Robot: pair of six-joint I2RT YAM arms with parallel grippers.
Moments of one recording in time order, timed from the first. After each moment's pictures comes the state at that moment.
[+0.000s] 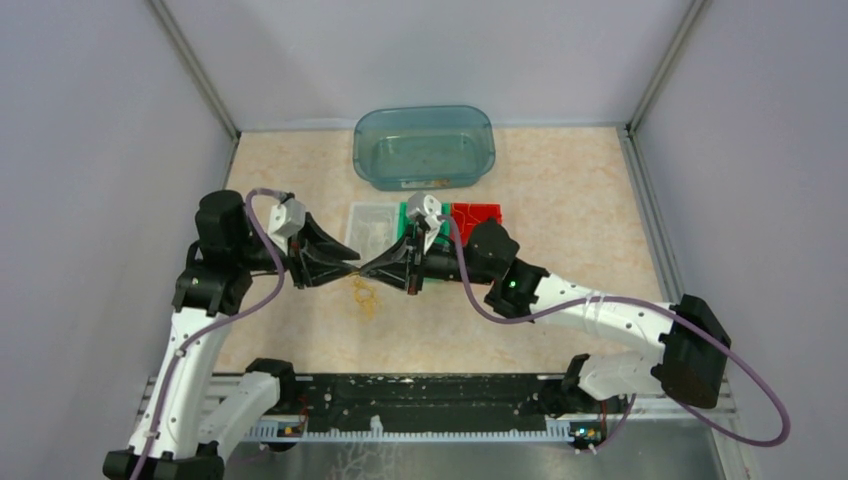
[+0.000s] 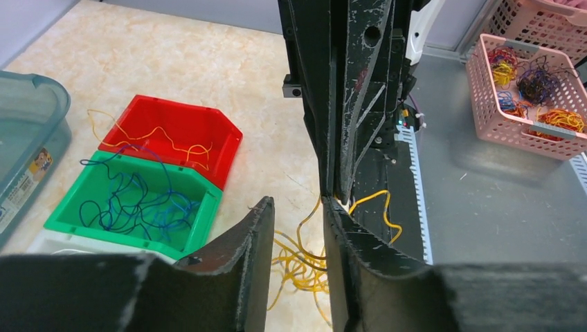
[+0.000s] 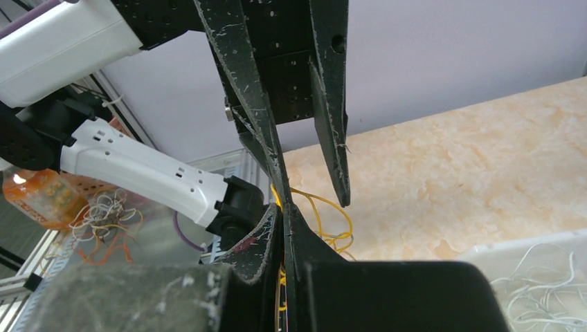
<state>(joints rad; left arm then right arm) -0.16 0.82 0.97 -0.47 1.30 0.22 1.04 1.24 0.88 0.52 -0.44 0.31</state>
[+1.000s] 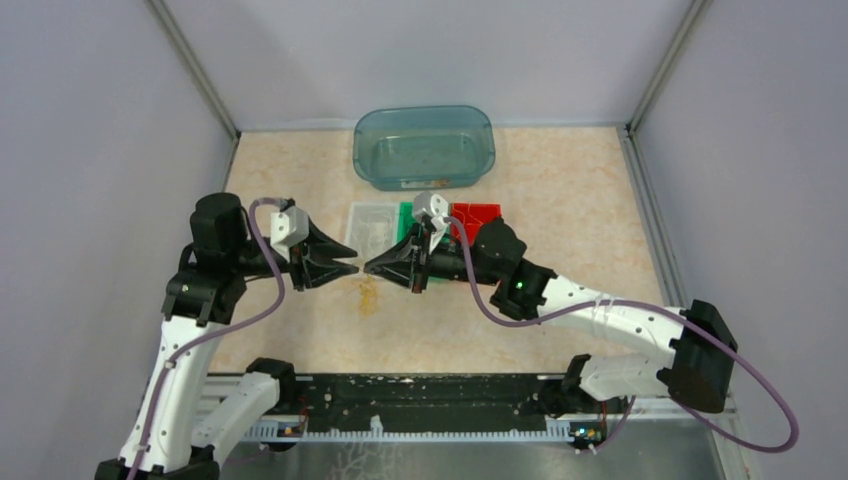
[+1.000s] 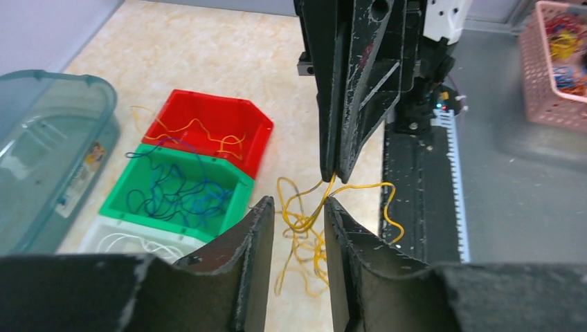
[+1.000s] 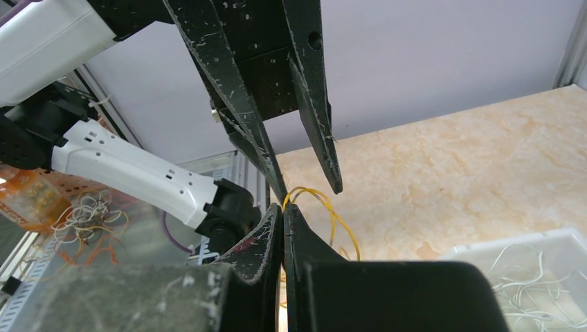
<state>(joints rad) -0.21 0.80 1.06 -0.64 1.17 0.39 1.04 1.20 0.88 0.48 -0.42 0.26</state>
